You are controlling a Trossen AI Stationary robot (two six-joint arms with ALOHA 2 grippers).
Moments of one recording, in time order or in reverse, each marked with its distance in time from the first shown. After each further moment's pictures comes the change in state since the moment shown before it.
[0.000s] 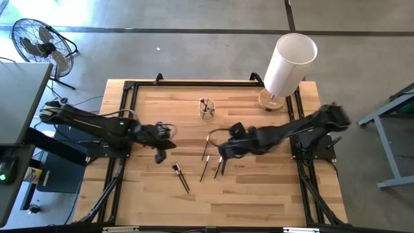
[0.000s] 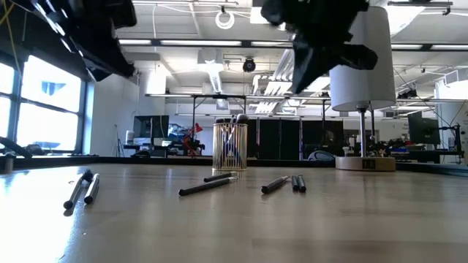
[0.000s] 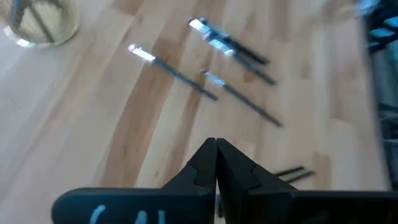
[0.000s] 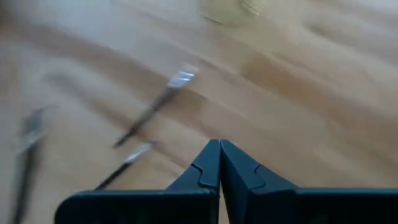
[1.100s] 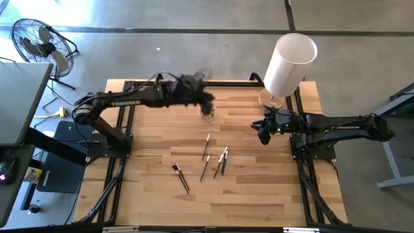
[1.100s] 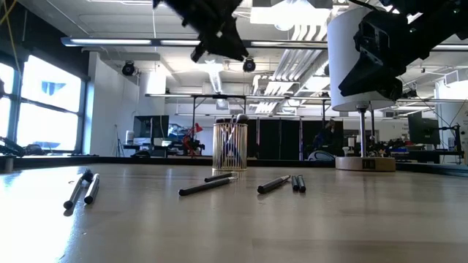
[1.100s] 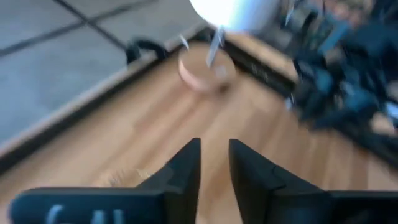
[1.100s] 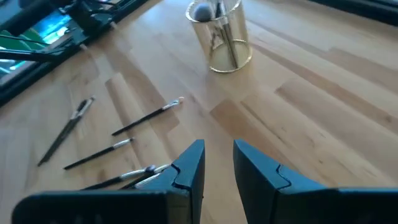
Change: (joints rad) left arm 0.431 0.619 0.707 0.096 -0.035 0.081; right arm -0.327 -0.914 -0.811 0.552 -0.305 -0.696
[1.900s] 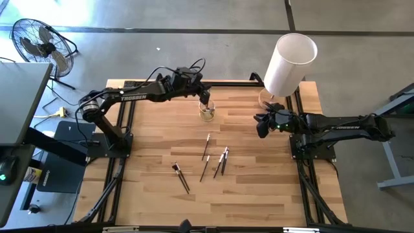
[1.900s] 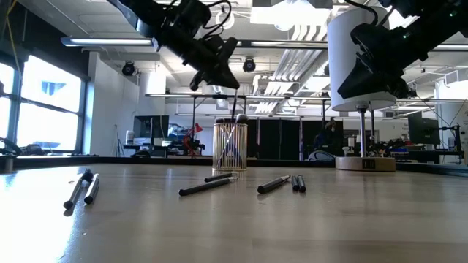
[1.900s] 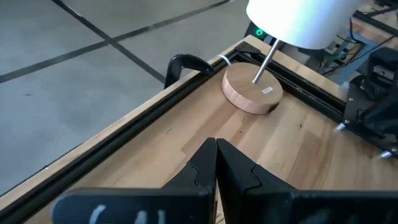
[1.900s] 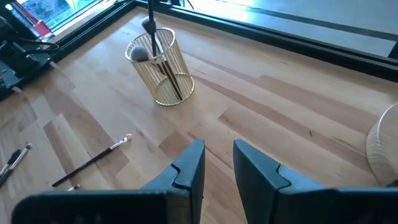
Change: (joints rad) left arm 0.231 0.065 -0.178 0.347 0.126 0.117; right arm 0.000 0.000 0.000 -0.015 0.257 0.053
